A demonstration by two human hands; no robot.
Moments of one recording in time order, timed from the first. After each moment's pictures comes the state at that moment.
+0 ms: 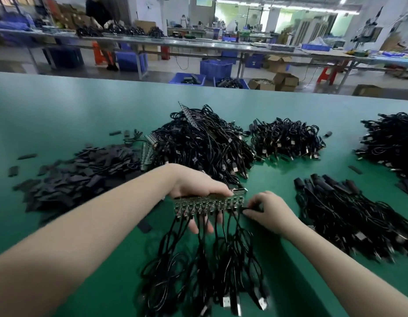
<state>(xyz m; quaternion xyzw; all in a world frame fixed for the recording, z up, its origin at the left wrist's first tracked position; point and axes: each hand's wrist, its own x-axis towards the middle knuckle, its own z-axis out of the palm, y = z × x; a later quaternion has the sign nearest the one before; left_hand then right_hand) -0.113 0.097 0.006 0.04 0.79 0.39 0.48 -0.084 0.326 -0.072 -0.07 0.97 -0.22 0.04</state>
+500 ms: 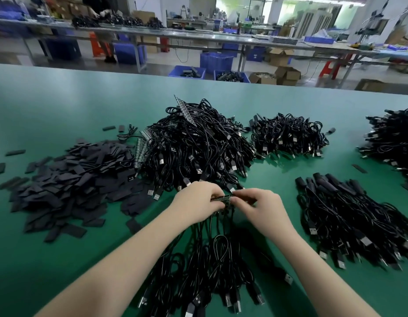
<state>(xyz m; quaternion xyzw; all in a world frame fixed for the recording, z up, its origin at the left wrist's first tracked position) -0.096 0.118 -0.052 0.14 0.96 0.23 0.08 -0.081 0.303 -0.072 -0.07 0.91 -0.40 -0.07</state>
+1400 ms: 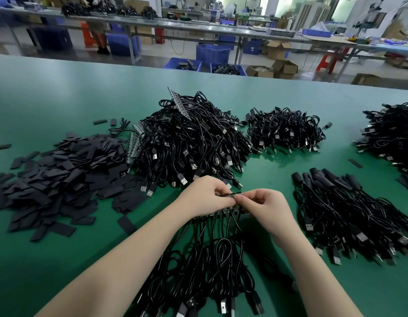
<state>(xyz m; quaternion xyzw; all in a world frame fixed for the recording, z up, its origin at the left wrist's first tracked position) -0.103 0.136 -0.057 0.15 0.90 0.40 0.11 -0.075 0.314 -0.075 0.04 0.83 -0.55 0.00</state>
